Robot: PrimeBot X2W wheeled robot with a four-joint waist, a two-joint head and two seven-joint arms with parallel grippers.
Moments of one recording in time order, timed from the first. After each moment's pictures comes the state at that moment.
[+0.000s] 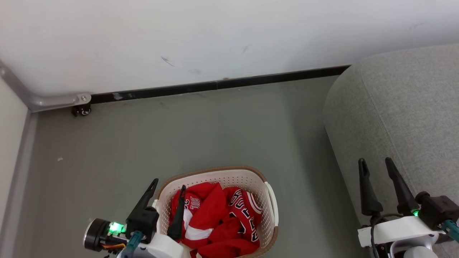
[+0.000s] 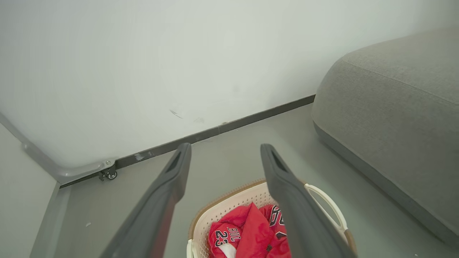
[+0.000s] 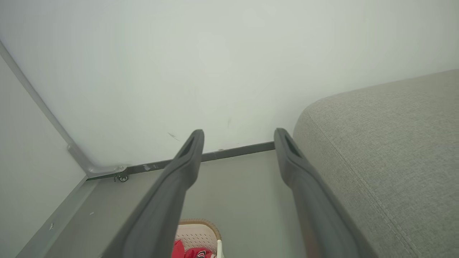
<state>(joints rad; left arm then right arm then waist) -0.12 0.08 -0.26 0.38 -0.02 0.06 -0.25 -0.05 -0.04 -0.06 0.28 0.22 0.13 -0.23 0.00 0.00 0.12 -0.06</state>
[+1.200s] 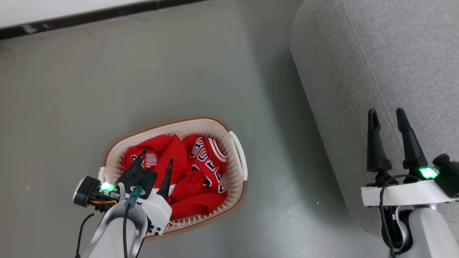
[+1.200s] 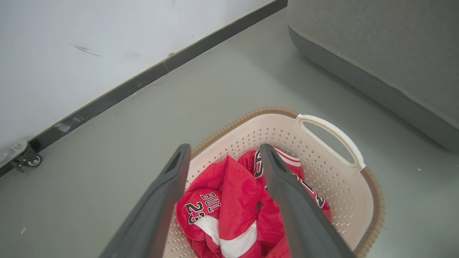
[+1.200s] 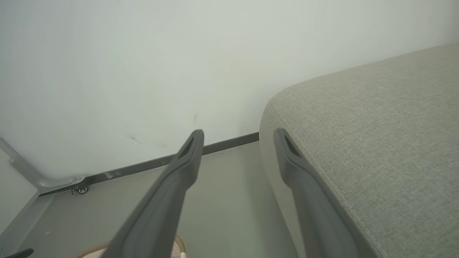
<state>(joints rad) -0.41 0.13 -0.30 0.71 0.07 0.02 -0.25 -0.18 -0.04 -0.06 0.18 0.29 0.13 -0.24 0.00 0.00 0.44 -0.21</state>
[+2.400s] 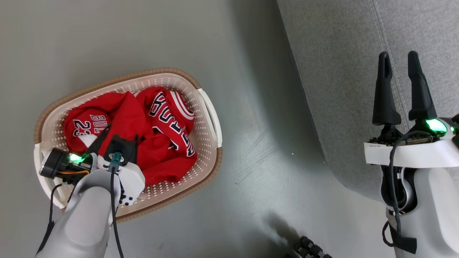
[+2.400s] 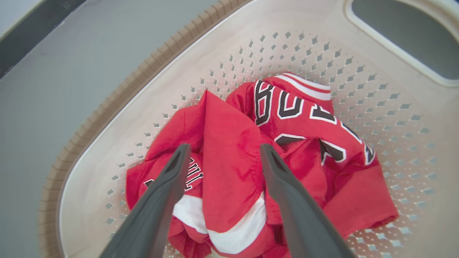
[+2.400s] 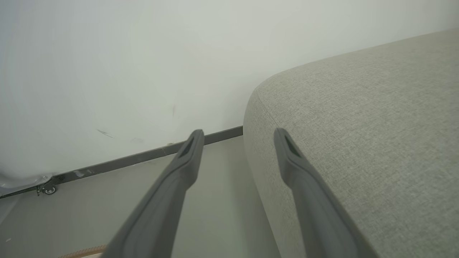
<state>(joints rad) -0.63 0.20 -0.31 0.93 0.15 0.08 -0.21 -0.37 -0.04 -0.03 0.13 0.37 0.13 -0.25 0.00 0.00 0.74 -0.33</state>
